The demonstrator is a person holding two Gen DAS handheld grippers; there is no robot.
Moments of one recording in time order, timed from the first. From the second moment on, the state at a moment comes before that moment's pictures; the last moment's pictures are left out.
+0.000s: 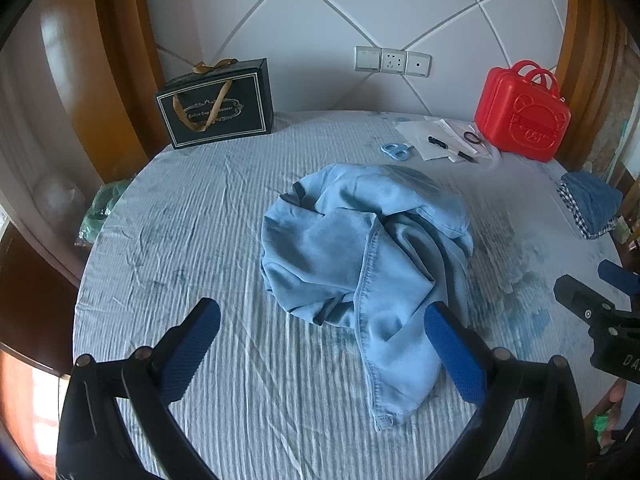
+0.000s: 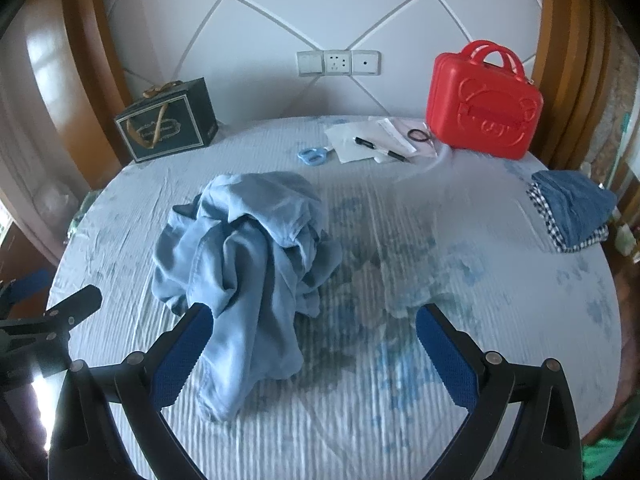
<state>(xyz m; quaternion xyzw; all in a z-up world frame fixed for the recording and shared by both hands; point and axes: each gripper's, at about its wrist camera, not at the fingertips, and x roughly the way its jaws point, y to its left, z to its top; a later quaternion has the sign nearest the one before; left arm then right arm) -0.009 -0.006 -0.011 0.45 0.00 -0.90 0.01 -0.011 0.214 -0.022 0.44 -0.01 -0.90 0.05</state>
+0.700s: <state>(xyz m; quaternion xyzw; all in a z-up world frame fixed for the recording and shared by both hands) -0.060 -0.026 -0.056 0.48 0.00 -0.88 0.00 -0.043 0.213 -0.048 0.48 0.00 -0.88 0.04</state>
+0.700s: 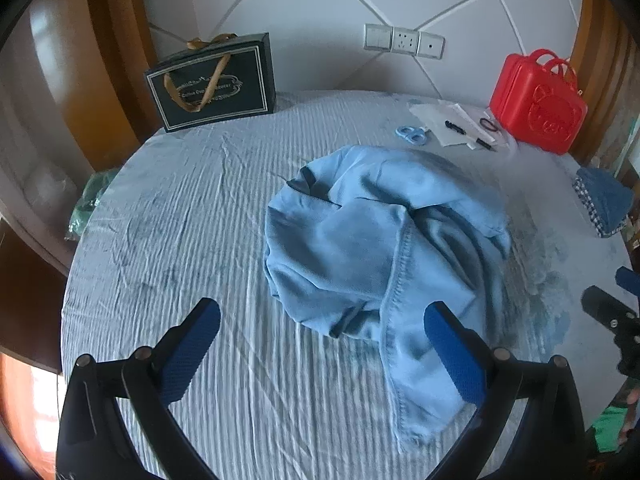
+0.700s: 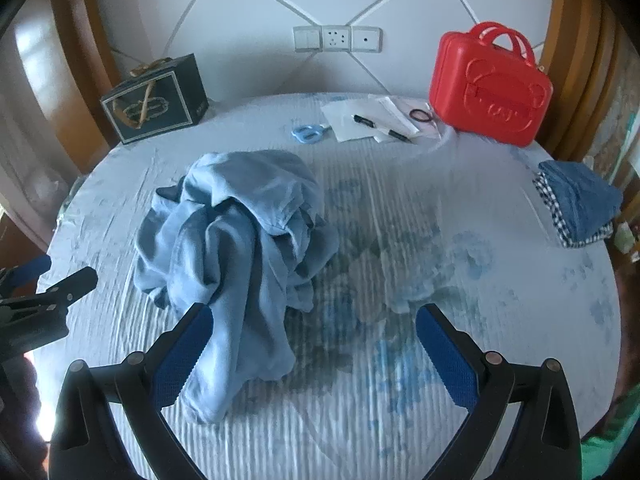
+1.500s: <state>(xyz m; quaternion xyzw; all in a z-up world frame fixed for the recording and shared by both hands) -0.176 -0.042 -0.174 0.55 0.04 -0.83 -0.05 -0.190 0.170 -0.142 0.55 -0.05 -0.82 0.15</state>
